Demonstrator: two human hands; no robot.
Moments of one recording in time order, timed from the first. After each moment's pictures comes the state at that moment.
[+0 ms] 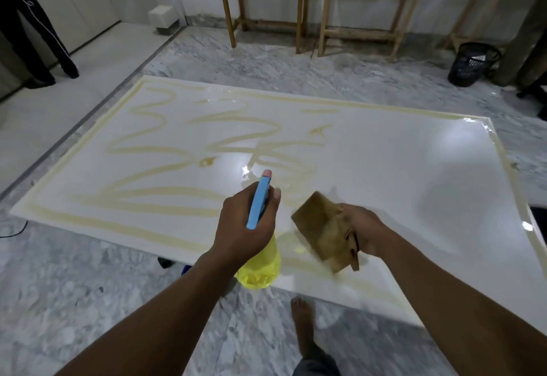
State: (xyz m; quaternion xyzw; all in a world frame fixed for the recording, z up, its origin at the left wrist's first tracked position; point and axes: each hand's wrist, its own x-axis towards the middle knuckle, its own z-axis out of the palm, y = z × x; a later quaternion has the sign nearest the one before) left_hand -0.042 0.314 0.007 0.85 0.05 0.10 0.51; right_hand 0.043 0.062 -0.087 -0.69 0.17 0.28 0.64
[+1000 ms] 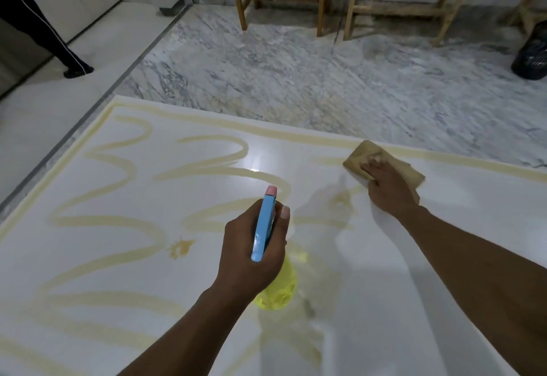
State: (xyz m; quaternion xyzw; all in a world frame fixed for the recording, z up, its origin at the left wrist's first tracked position) left_hand 0.244 0.321 -0.034 0.84 0.10 0.11 0.52; right_hand 0.449 0.053 -0.190 -0.96 -0.06 0.08 0.27
